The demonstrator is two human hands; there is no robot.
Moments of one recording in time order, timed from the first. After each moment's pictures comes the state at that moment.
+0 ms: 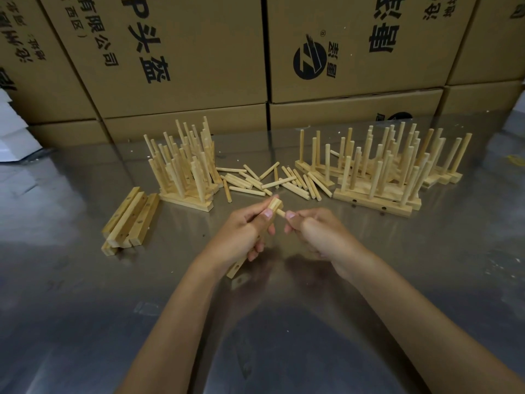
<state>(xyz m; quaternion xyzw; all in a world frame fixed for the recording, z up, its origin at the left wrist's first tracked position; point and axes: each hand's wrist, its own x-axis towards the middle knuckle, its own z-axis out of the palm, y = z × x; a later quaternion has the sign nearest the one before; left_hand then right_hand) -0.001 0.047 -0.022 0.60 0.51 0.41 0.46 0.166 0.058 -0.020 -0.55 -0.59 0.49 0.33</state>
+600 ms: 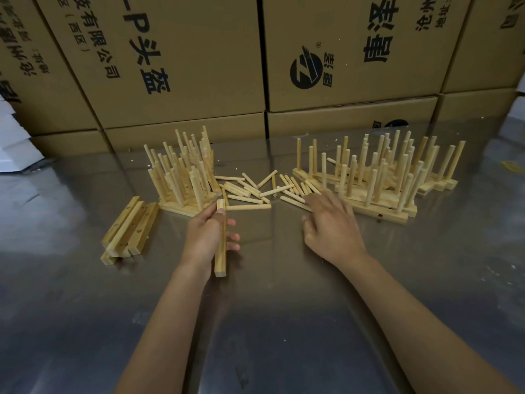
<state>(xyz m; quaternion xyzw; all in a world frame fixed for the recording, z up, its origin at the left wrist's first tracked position) -0.026 0.062 -0.023 0.36 0.59 0.58 0.43 0.195 0.102 -0.051 -0.56 -0.78 -0.03 0.28</state>
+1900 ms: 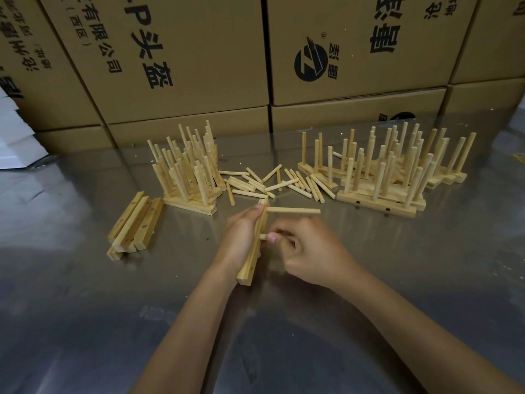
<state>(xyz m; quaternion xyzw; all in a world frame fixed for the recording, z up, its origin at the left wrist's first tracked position) 0.010 0.046 -0.020 0.43 0.59 0.49 0.48 0.156 0.038 -0.017 -0.41 -0.84 0.16 0.31</state>
